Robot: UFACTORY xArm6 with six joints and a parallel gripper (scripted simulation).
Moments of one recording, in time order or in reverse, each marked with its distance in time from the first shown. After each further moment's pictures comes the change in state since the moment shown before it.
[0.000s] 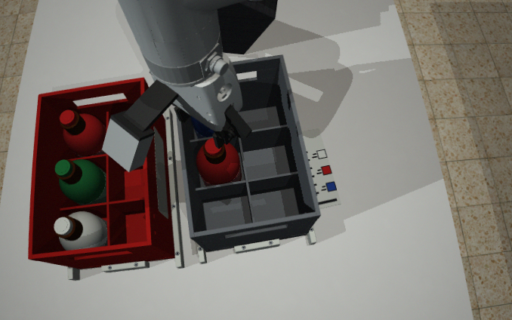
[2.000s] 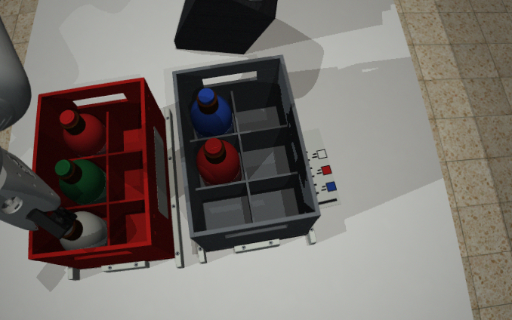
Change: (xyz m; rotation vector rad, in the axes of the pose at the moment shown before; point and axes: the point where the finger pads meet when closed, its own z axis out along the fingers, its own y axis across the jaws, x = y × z) arm 0.216 0.092 0.000 0.000 0.003 0.000
